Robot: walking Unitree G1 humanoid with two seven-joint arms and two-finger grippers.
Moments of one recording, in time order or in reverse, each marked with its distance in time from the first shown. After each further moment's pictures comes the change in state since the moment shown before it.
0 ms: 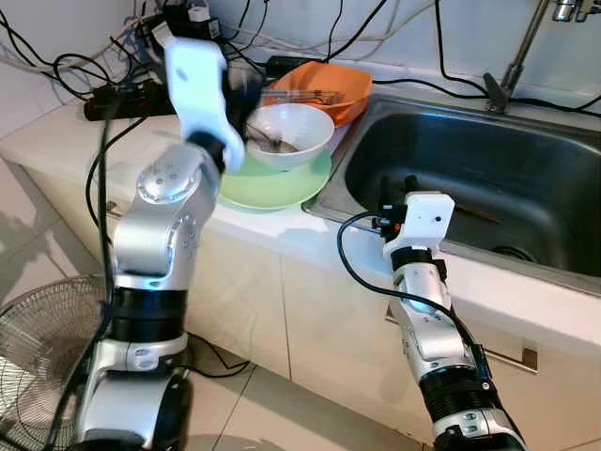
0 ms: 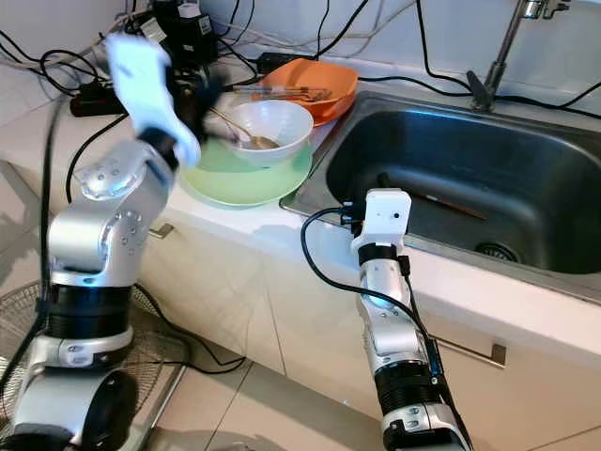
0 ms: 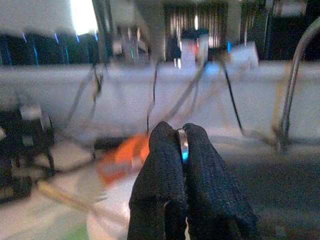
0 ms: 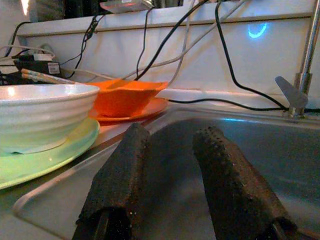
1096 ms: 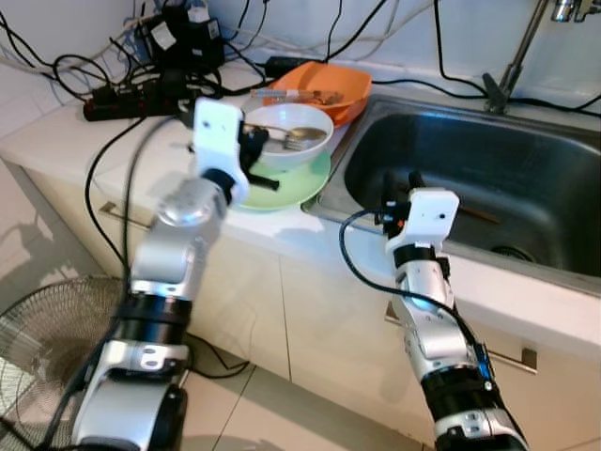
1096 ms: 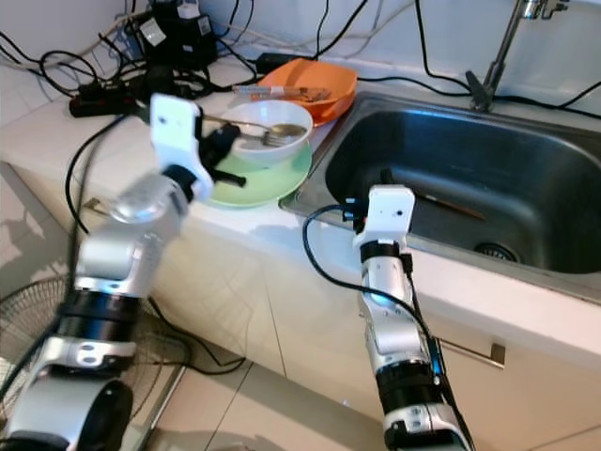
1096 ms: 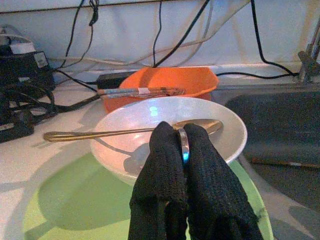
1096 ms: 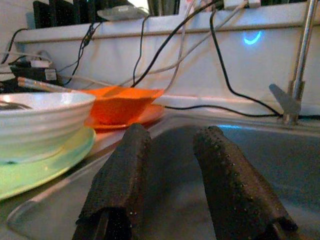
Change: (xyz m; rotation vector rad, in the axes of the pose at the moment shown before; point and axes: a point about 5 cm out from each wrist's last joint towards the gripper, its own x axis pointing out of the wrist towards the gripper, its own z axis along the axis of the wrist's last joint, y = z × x) left arm -0.009 0.014 -0.064 0.080 0.299 0.005; right arm 0.001 -0.002 0.005 -0.002 -0.019 -0.009
